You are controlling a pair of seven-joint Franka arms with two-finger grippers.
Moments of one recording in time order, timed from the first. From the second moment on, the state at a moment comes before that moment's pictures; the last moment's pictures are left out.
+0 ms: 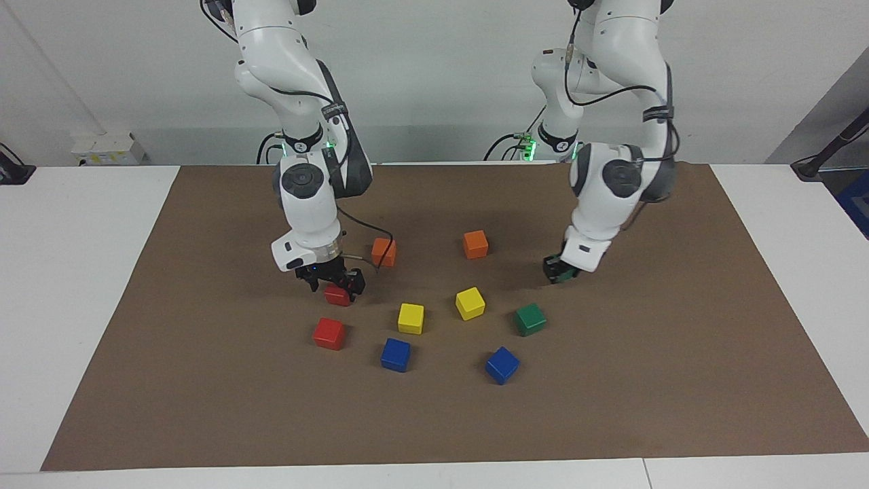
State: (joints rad) left arm 0.03 0.22 0.00 -2.01 -0.03 2.24 0.01; right arm 0.37 0.30 -0.10 -2.03 -0.02 2.40 0.54
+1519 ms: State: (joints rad) left arm -0.30 0.52 -0.03 -1.55 0.00 2.16 -0.75; right arm 0.01 0.20 -0.12 -1.93 -0.02 2.12 -0.09
